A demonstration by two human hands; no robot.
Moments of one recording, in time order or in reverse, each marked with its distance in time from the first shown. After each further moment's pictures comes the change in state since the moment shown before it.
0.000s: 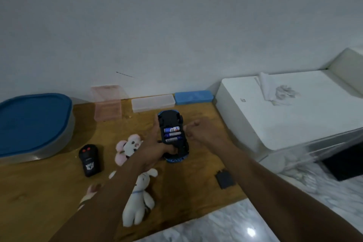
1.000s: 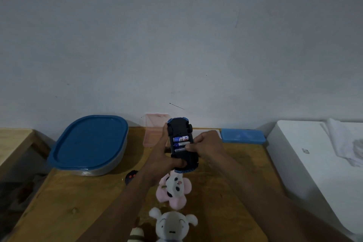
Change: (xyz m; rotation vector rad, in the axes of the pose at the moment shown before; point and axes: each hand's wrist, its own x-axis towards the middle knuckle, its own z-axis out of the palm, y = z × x) left_hand 0.001 0.044 -0.100 0.140 0.301 0.205; right_hand 0.067 -0.107 0.076 0.009 -0.035 -0.135
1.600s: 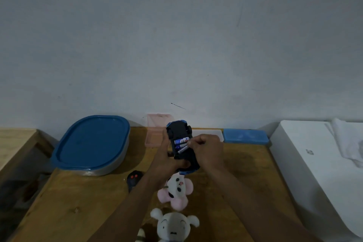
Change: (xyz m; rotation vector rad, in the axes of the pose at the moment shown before) left_hand -0.001 -0.005 0.013 -0.135 0.023 -0.045; right_hand -0.012 0.010 0.017 0.100 0.207 -0.184
